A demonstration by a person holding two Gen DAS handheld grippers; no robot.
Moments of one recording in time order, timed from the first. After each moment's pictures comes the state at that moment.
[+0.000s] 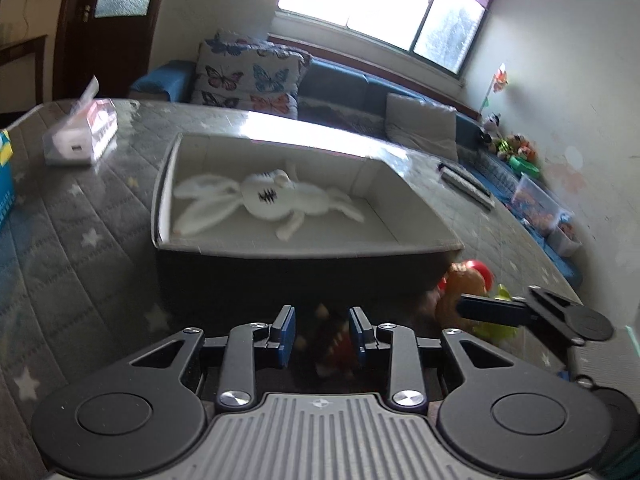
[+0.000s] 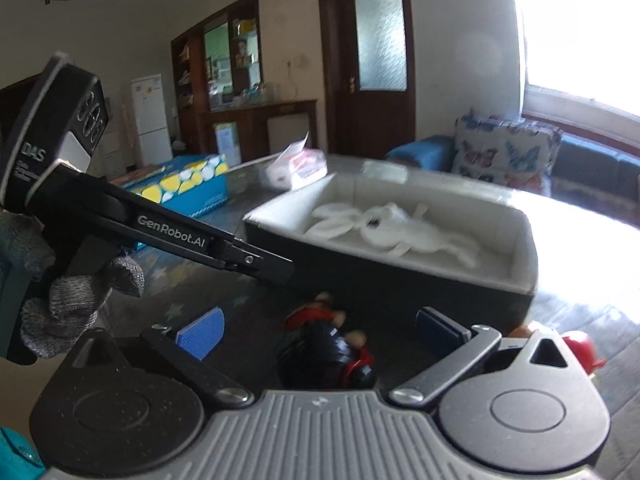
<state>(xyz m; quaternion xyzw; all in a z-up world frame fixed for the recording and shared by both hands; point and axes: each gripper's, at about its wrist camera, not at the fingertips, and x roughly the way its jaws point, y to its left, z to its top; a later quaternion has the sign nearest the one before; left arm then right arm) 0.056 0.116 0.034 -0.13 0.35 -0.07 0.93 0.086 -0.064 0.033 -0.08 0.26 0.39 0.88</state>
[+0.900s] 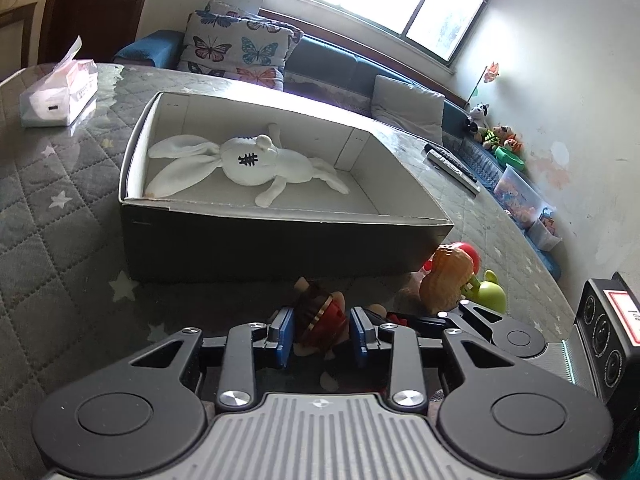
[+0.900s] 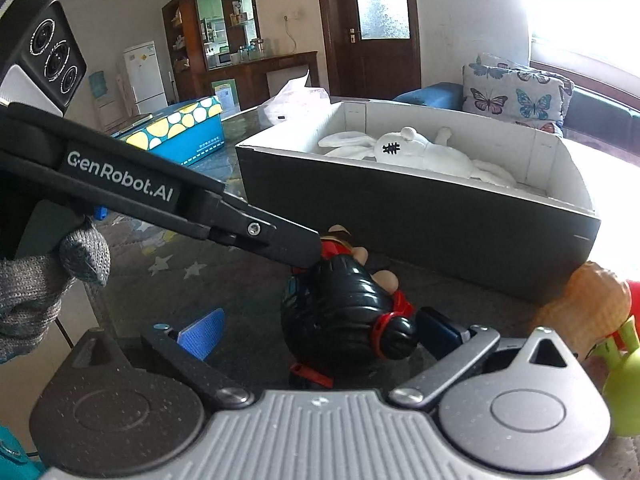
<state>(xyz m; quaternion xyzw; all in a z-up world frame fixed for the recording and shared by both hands) 0.066 0.116 0.018 -0.17 0.37 -0.10 0.91 0.101 -0.039 -0.010 -0.09 0.32 0.39 0.86</state>
